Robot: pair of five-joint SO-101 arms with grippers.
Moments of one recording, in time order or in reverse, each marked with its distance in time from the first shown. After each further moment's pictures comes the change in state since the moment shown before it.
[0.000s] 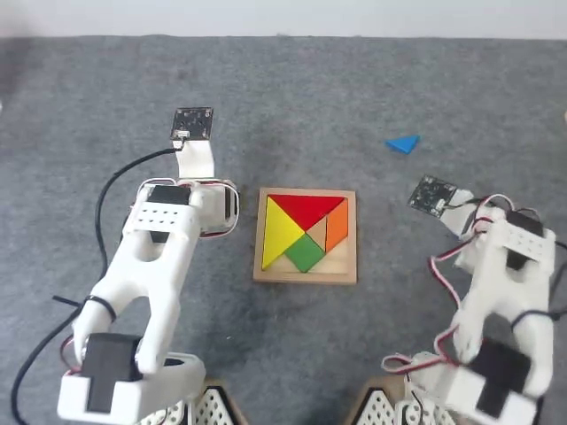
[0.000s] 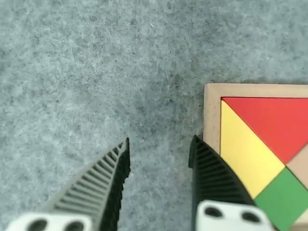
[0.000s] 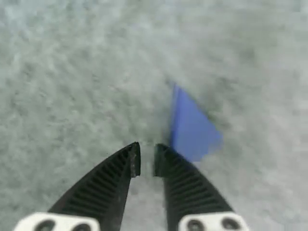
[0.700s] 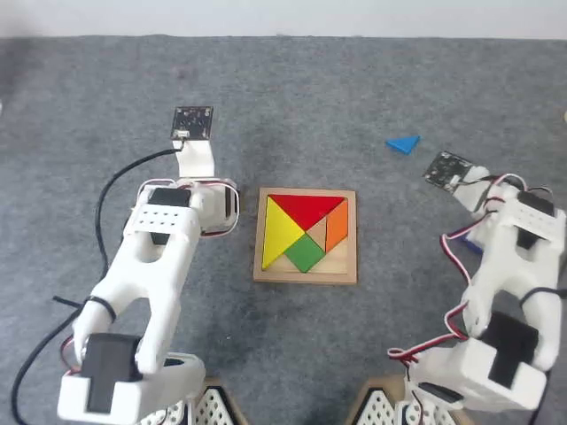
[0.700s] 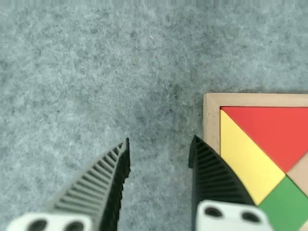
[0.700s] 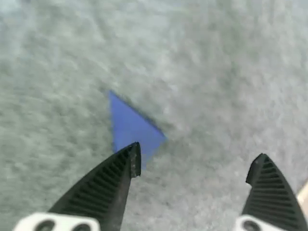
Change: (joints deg) left arm -0.1 0.0 1.2 -3.6 -0.2; right arm 0.3 7.8 -11.6 -2.0 -2.5
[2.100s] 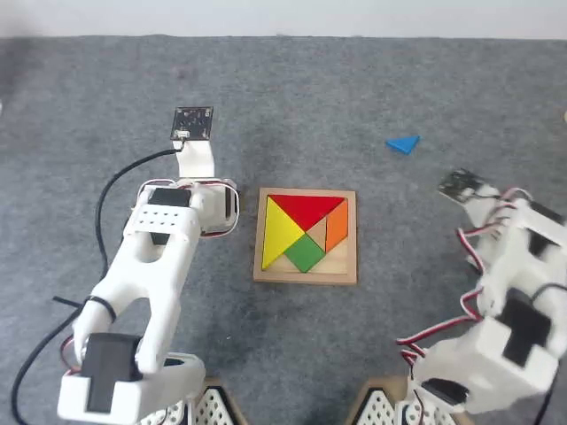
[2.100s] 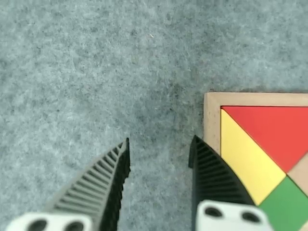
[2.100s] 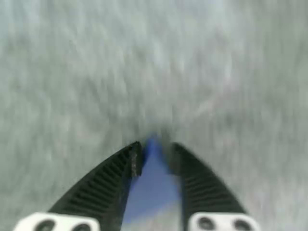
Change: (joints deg) left arm 0.0 0.0 0.0 0.0 -0.1; right arm 6.9 3.7 0.1 7.8 -5.9
